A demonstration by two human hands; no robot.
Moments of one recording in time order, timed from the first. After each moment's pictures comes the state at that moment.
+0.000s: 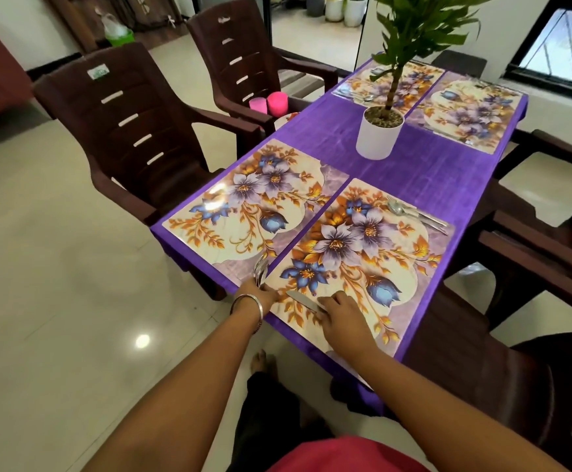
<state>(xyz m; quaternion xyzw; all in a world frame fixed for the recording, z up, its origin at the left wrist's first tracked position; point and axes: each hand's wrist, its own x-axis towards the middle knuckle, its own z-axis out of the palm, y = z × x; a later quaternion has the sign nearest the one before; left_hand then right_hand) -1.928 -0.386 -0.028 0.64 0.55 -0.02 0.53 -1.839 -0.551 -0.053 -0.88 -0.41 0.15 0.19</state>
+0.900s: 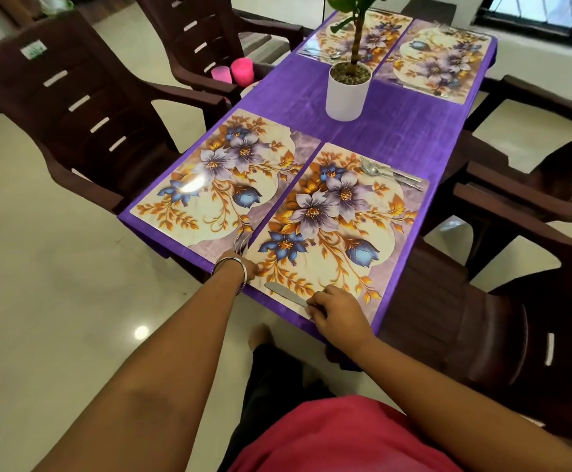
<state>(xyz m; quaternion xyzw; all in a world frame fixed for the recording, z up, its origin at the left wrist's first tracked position) -1.904 -0.377 -0.018 0.70 0.56 -0.17 0.41 -1.861 -0.596 -0.056 -0.87 -0.38 0.19 0.25</state>
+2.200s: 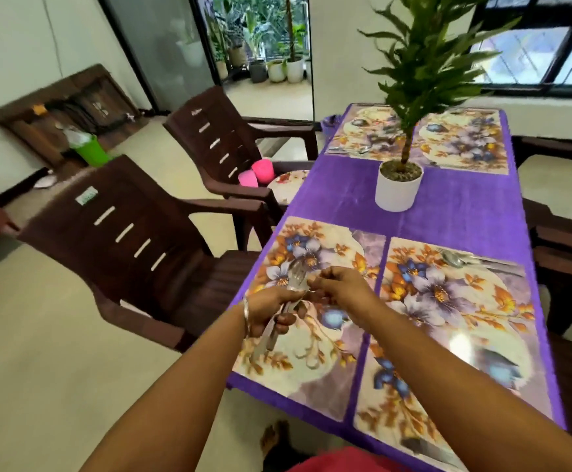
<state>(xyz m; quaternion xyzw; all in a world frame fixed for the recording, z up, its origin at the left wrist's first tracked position) -1.847 -0.145 0.053 0.56 0.25 -0.26 0.74 -1.759 -0.292 0.030 -0.67 -0.09 0.35 0.65</state>
